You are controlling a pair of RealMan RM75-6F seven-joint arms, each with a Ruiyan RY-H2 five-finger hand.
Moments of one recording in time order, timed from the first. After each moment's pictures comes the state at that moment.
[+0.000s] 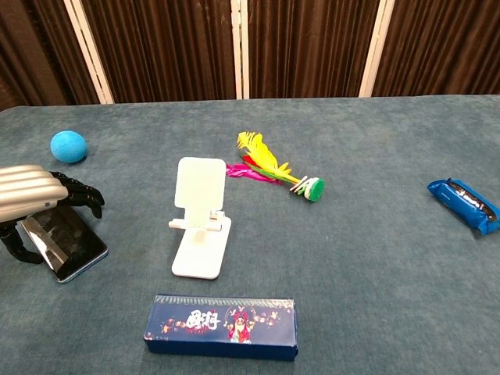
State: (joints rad) left arm -0.60 -1.50 0.08 -0.98 1.75 0.95 -0.04; right arm 0.05 -0.96 0.11 -1.71 -1.41 1.49 0.01
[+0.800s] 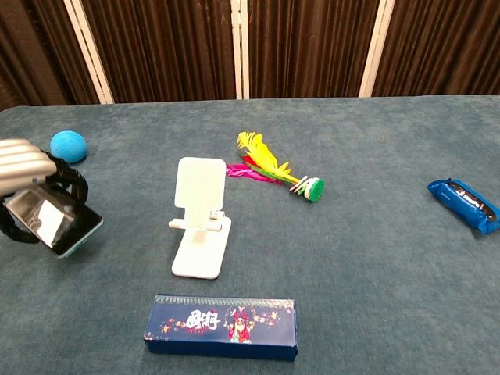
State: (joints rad) left arm -0.61 -1.43 0.08 -1.04 1.74 1.07 -0.02; right arm 0.05 -0.96 0.11 -1.71 -1.41 1.49 0.03
